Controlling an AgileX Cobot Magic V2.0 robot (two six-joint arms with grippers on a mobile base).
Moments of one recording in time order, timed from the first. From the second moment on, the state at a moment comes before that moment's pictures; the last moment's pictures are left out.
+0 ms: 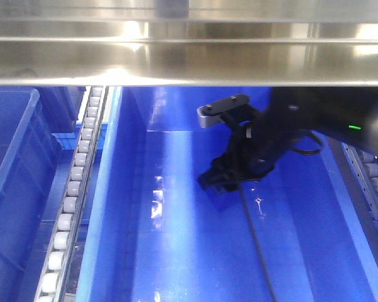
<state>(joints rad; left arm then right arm) -0.03 -0.01 0.03 0.05 0.00 -0.15 0.49 1.75 -1.35 0.11 0.91 -0.10</state>
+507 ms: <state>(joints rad) -0.03 -0.01 0.03 0.05 0.00 -0.15 0.49 1.90 -1.40 0.10 0.91 -0.01</state>
